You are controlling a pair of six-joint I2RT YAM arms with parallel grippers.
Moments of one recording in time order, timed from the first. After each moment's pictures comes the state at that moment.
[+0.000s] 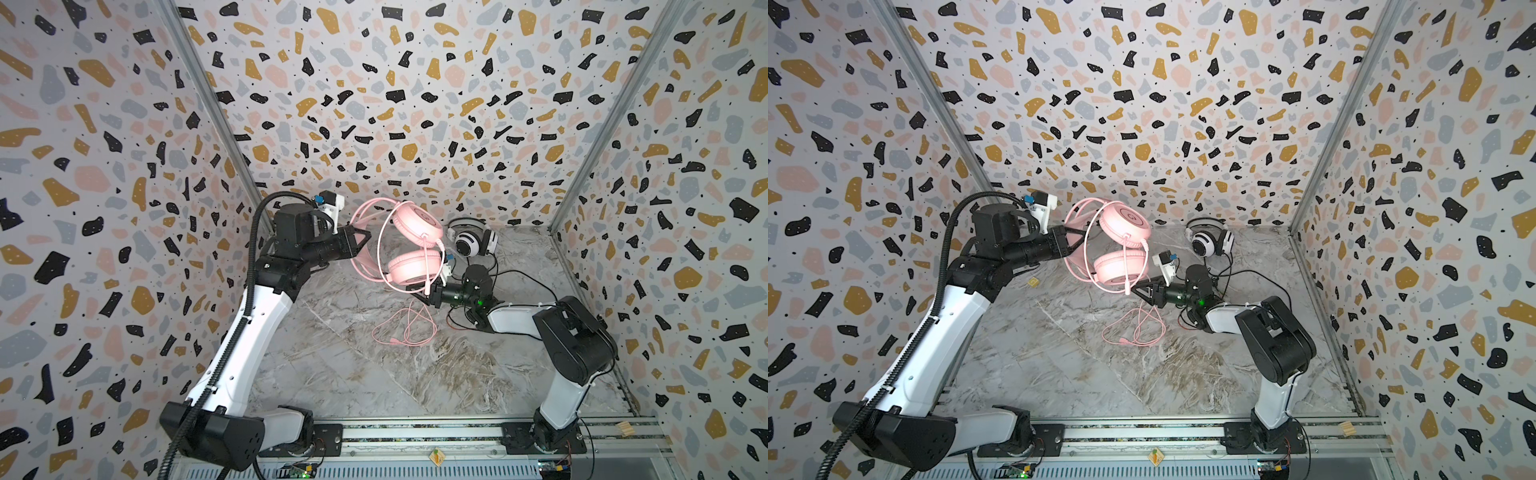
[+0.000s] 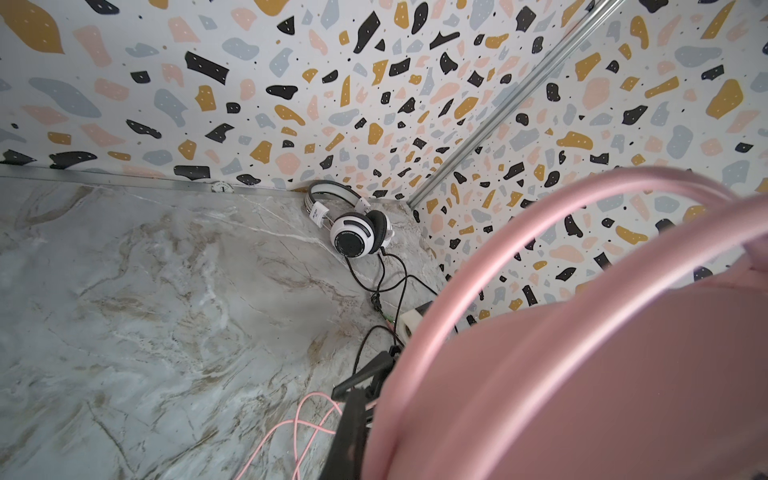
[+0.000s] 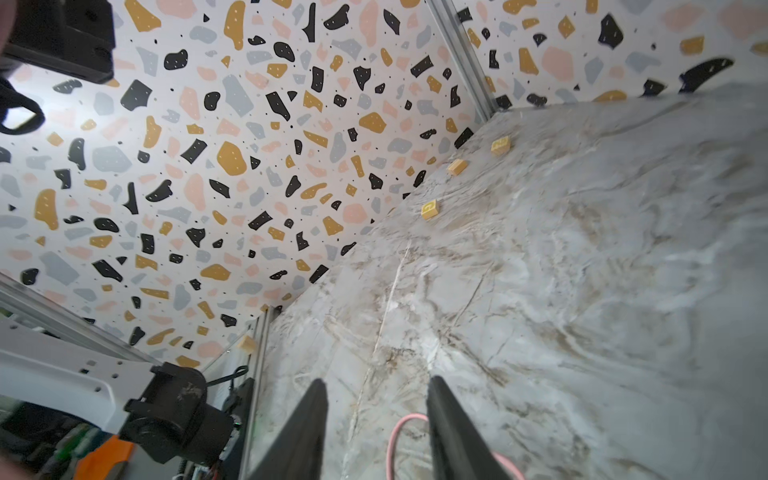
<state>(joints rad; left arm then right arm) -0.20 1.29 1.45 -0.53 0.57 -0.48 0.54 1.82 0.84 0.90 -0.82 0.57</state>
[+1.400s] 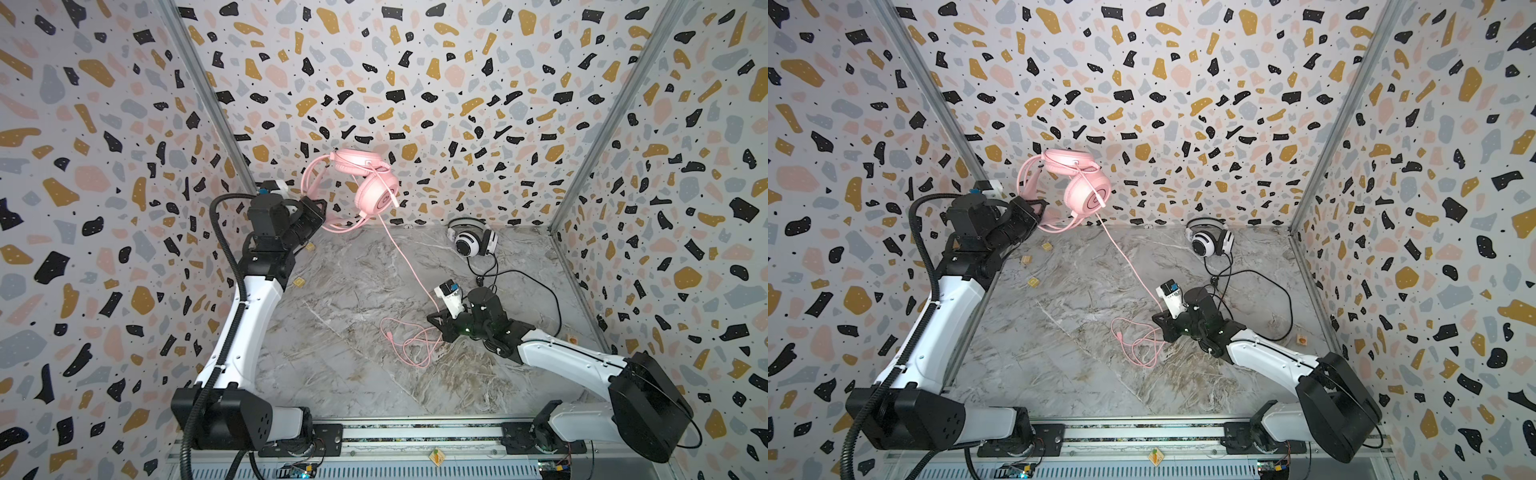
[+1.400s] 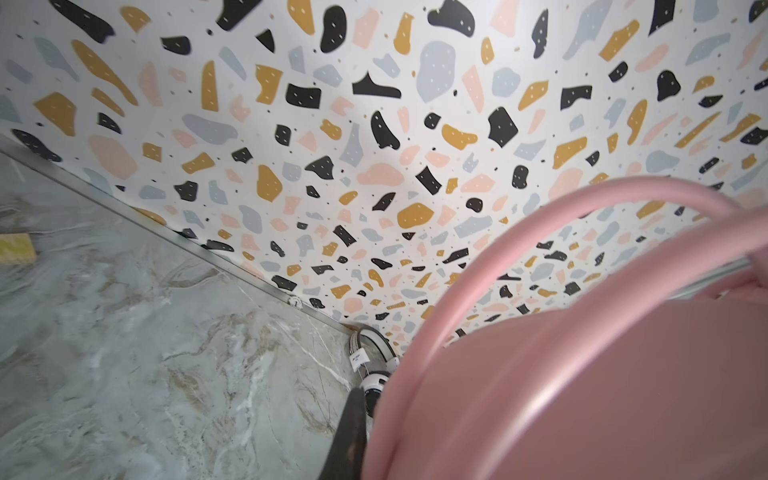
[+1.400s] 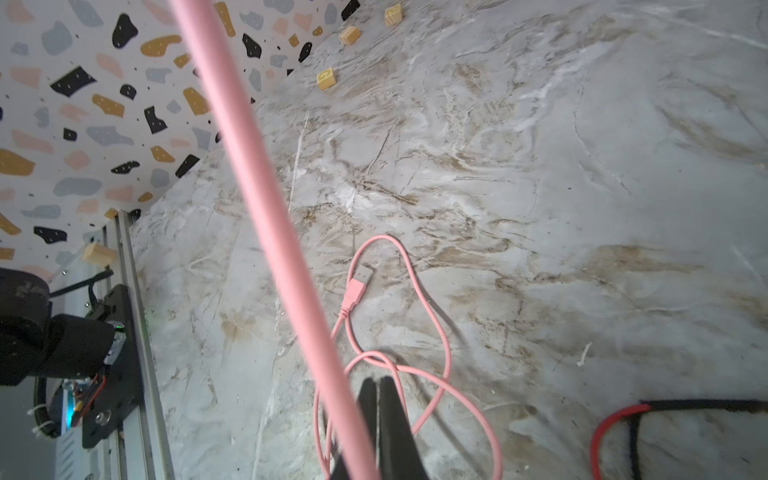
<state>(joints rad) -0.02 1.34 1.41 -0.22 0.25 -0.88 0.72 1.29 0.68 0.07 -0.33 0.19</state>
